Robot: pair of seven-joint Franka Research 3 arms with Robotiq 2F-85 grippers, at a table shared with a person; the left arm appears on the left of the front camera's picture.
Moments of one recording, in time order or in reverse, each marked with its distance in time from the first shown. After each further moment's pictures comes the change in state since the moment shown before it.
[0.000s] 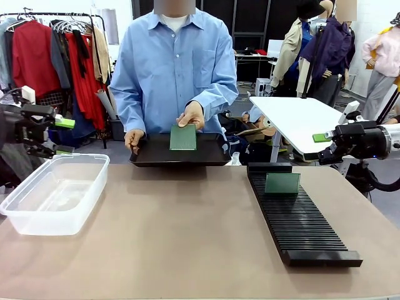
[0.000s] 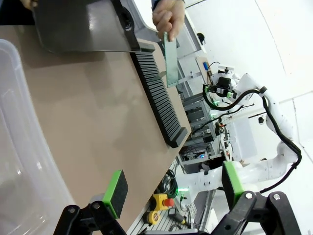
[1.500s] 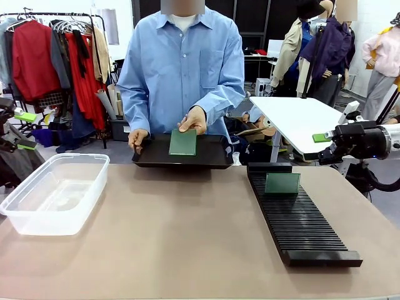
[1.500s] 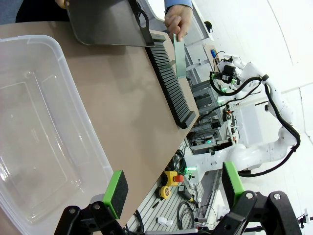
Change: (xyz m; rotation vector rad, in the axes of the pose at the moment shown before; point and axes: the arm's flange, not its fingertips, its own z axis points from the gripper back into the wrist) left arm 0.024 0.008 0.100 0.055 0.073 -0.005; right arm 0.000 0.000 0.000 0.000 0.000 0.000
